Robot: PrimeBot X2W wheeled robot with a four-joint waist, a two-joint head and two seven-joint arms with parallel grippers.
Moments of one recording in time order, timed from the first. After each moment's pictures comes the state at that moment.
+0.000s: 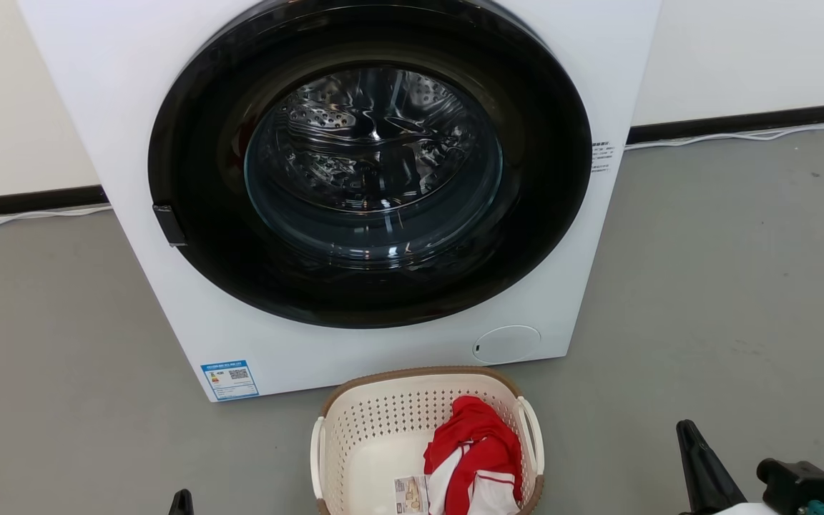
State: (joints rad) left arm 0.08 0.03 0.11 0.46 -0.45 -0.03 -0.20; right arm 0.06 -0.12 -0.01 0.35 0.29 0.12 -0.20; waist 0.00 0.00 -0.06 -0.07
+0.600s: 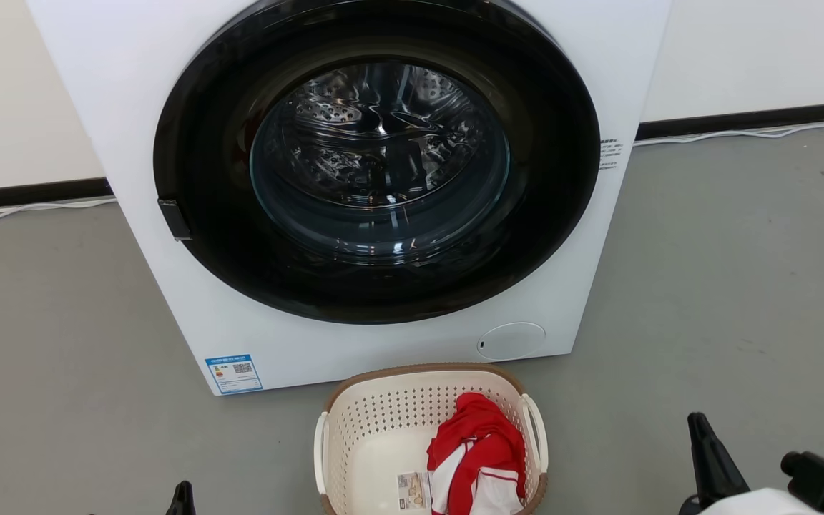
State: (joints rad) left arm 0.07 0.03 0.10 0.43 -0.63 -0.04 -0.16; right arm 0.05 -0.11 -0.03 0.34 0.49 0.12 -0.15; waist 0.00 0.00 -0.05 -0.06
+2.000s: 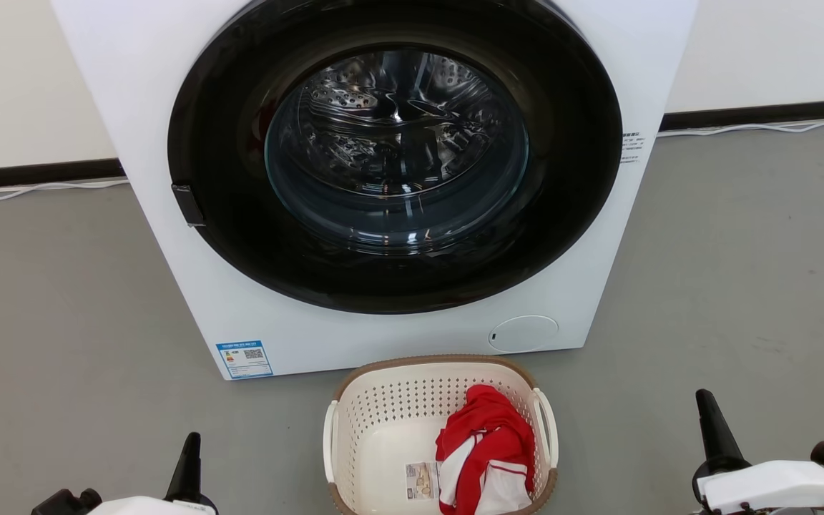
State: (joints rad) left arm 0.01 0.03 0.10 0.36 -1.07 -0.08 -0.03; right arm -0.01 -0.08 -0.07 0.31 0.99 0.12 -0.04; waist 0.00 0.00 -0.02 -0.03
